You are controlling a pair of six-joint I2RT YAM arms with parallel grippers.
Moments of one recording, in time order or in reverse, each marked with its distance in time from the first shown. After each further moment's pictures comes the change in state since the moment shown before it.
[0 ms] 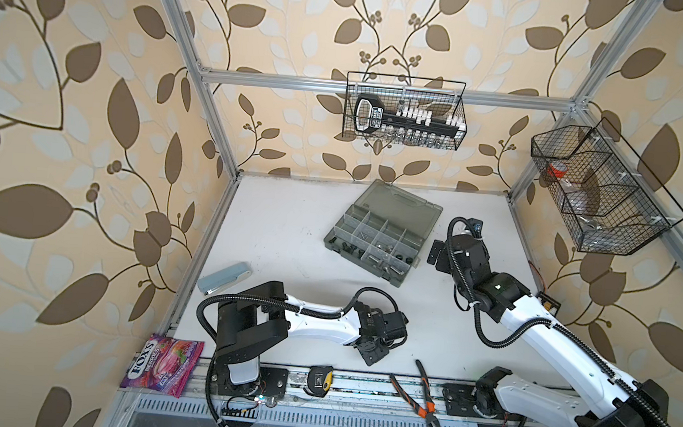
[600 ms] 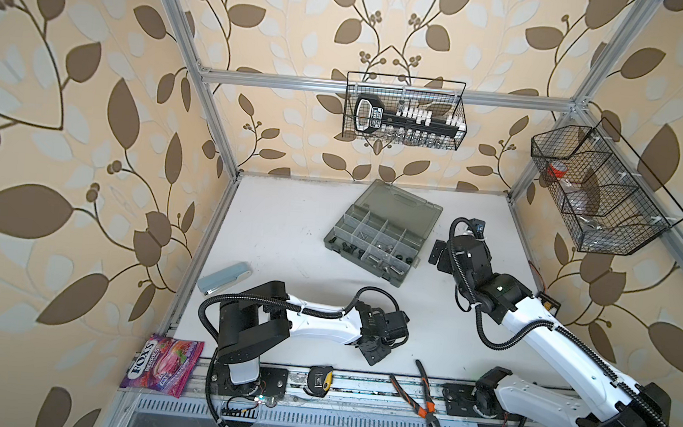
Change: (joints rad) left arm 0.000 0.008 0.008 0.008 0.006 -0.025; right arm 0.000 -0.012 -0.001 -0.003 0.014 0.002
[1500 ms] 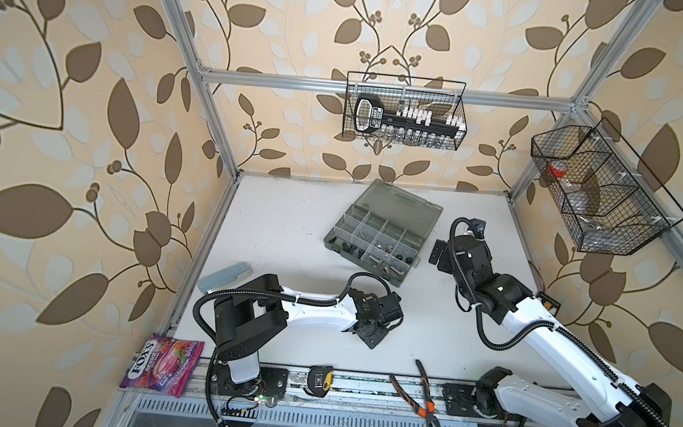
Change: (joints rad) left arm 0.137 -0.032 -0.001 0.026 -0.039 -0.077; right arm 0.000 -0.003 0.000 0.000 0.000 0.000
